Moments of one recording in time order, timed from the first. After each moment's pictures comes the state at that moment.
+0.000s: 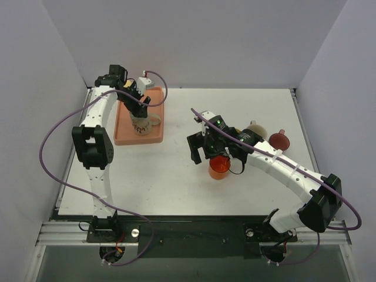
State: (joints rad) left arm -0.06 2.21 2.17 -1.05 0.52 0.75; right arm 0.79 1.41 1.25 -0.68 0.05 0.25
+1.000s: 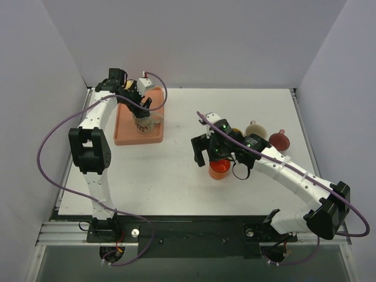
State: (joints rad) left arm -0.07 2.11 1.97 -0.83 0.58 0.74; right arm 0.81 1.32 1.19 -0.67 0.08 0.27
